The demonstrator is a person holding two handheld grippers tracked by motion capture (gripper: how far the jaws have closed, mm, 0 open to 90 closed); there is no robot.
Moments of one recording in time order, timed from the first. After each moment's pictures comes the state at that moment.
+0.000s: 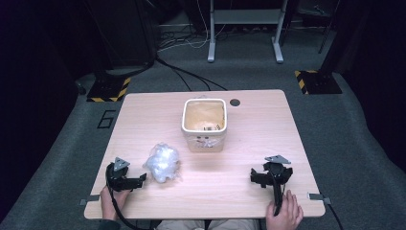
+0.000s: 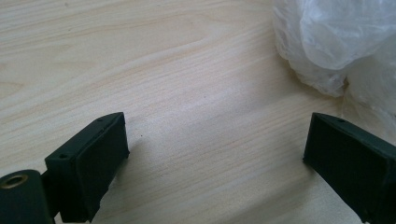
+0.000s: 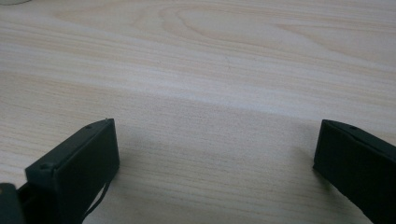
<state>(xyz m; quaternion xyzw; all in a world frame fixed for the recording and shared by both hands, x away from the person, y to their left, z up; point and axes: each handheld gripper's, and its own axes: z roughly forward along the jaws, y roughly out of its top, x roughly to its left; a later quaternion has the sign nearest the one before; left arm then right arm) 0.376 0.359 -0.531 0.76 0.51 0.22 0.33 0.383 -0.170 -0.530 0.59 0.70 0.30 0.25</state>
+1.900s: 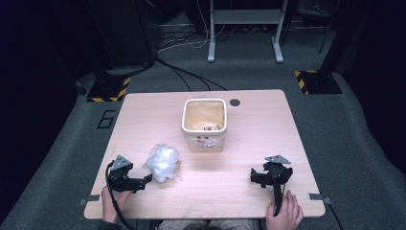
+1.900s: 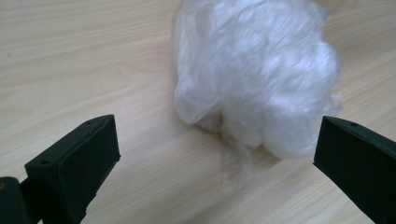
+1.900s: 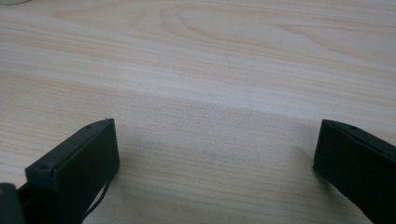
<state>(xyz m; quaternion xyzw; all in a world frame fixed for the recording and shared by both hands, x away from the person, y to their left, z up) 0.360 0.334 -0.485 0.76 0.47 0.17 0.40 0.383 -0.170 -0.530 0.59 0.70 0.30 0.25</state>
